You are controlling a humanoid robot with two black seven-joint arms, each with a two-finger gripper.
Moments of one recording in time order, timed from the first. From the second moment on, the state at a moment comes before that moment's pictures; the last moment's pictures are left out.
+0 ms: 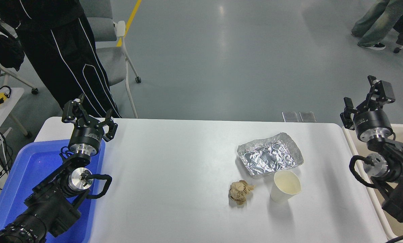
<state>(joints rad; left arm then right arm) -0.53 0.22 -1.06 -0.60 0.23 -0.31 -0.59 0.65 -0.41 0.85 0.62 -0.27 -0.02 0.56</state>
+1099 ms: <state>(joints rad) -0.53 0.22 -1.06 -0.60 0.23 -0.31 -0.59 0.68 -0.42 0.85 0.62 -0.27 -0.02 0.56</state>
